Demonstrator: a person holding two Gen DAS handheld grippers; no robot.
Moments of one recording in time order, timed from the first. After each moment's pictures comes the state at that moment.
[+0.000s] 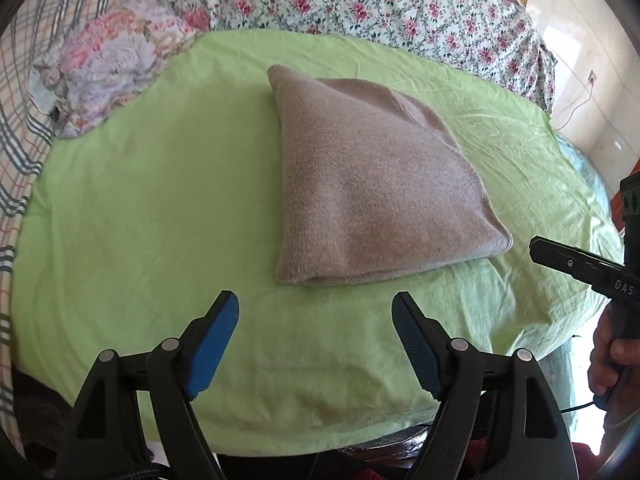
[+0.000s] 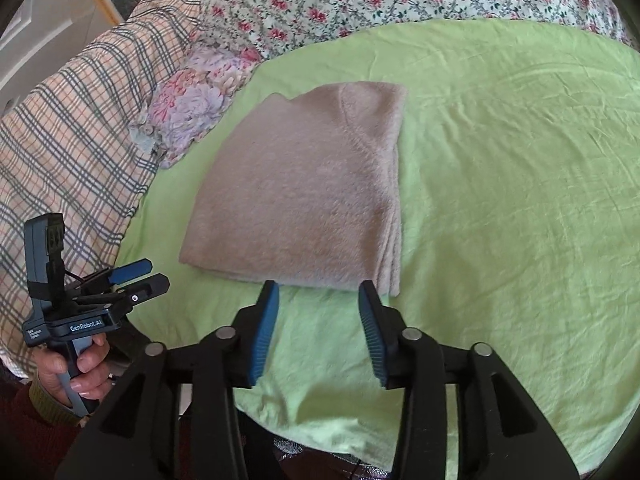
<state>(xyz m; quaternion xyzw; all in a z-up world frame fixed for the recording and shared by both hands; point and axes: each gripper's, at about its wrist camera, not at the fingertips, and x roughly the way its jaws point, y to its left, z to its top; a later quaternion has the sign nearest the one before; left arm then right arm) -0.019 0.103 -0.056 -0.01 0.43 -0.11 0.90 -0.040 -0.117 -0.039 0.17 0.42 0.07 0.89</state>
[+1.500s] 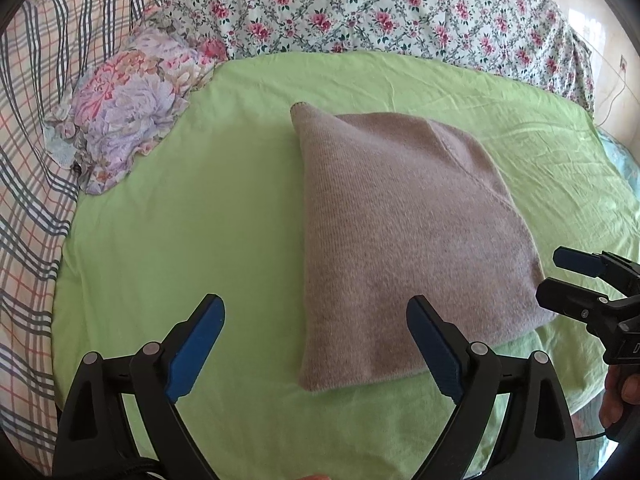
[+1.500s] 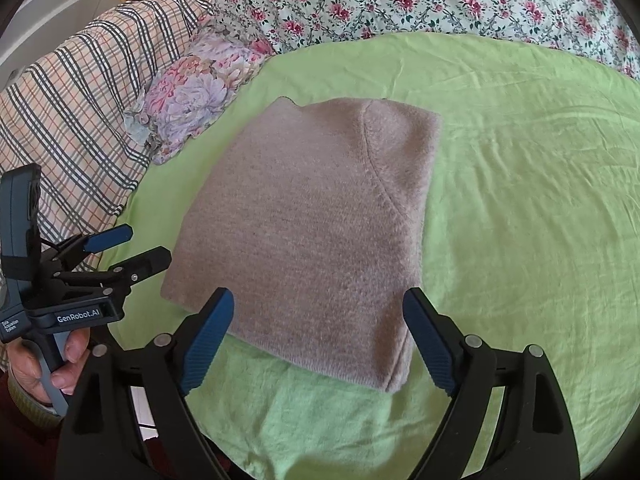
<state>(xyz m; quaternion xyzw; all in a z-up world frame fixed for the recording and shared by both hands) 0.044 0.081 -0.031 0.04 0.41 -0.03 0.91 0.027 -0.108 -0.035 0.12 0.43 0.08 0.89</state>
